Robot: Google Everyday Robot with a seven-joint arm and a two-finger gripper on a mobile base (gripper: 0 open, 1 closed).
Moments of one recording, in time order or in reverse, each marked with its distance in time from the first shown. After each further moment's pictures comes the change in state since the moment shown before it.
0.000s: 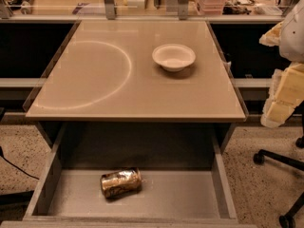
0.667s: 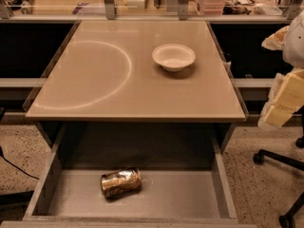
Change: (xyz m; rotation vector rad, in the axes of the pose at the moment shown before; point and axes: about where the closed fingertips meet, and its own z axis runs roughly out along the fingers) arm -0.001 0.005 0.004 0.009 -0.063 0.040
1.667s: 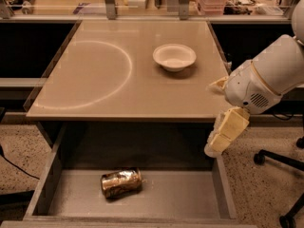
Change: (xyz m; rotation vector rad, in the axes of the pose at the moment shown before) arm -0.050 0.049 0.112 -0.298 -0.286 0.032
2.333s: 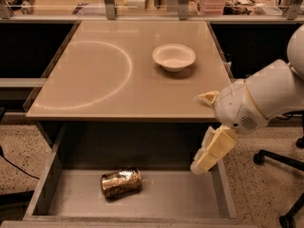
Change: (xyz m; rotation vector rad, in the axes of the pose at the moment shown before) arm -0.012 0.028 0.027 -0.008 -0.121 -0.050
